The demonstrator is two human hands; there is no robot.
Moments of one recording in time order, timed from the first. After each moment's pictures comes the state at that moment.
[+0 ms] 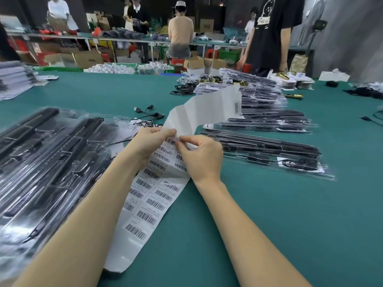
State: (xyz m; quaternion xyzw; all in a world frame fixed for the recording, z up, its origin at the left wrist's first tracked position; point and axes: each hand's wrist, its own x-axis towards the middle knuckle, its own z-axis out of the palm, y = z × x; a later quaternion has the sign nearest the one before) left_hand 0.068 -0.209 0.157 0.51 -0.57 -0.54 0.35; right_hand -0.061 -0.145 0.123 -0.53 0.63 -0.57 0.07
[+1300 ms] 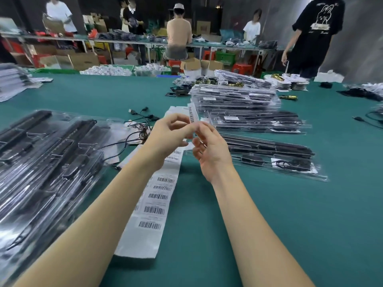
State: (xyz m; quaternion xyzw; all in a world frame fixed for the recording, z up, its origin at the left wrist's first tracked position) left_hand 0.020 -0.185 0.173 0.38 -0.63 -0.52 0.43; right_hand -0.092 -0.140 0.154 -0.22 0.40 -0.71 0.54
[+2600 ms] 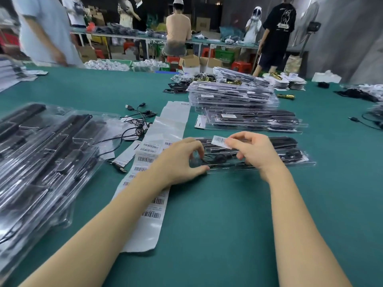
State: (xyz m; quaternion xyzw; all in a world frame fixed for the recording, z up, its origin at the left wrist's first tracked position) left_hand 0.009 -0.174 0.122 0.32 -0.89 -0.16 0.26; right_hand -0.206 -0.115 0.145 -0.47 0.65 -0.52 0.29
